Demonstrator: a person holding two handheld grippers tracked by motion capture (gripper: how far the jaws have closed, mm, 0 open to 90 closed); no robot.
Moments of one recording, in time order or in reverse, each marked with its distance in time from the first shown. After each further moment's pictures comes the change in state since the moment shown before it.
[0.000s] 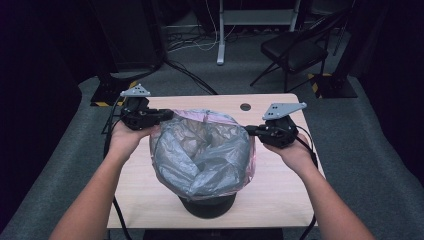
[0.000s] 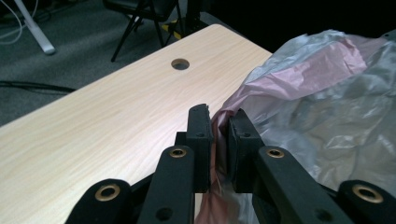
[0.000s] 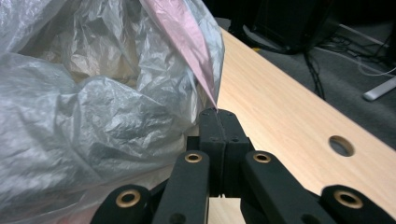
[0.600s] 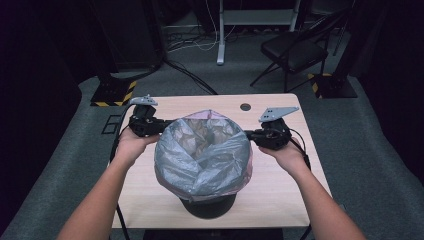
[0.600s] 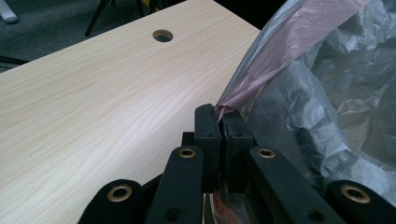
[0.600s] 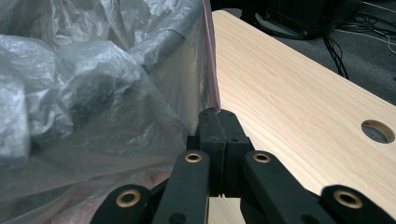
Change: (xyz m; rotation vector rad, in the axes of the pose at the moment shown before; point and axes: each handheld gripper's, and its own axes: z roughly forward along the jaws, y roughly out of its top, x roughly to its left) left arm 0.005 -0.022 0.025 0.071 -0.075 -0.038; right arm -0.009 -0.020 0.026 0.015 0.058 0.084
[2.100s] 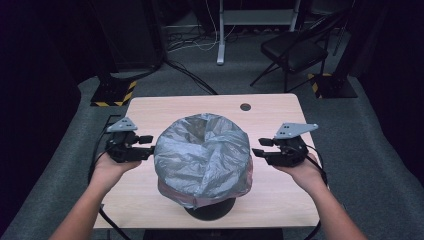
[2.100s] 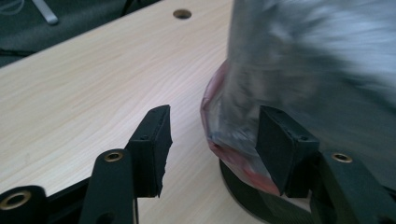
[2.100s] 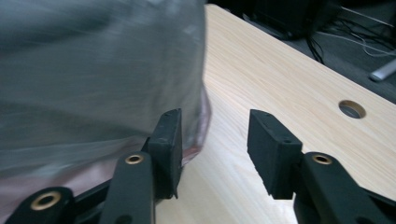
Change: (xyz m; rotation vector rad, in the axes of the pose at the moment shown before) left arm -0.026 -0.059 -0.063 -0.016 0.110 0.047; right arm 0.018 -0.035 -0.042 -0.013 -0.057 -0.025
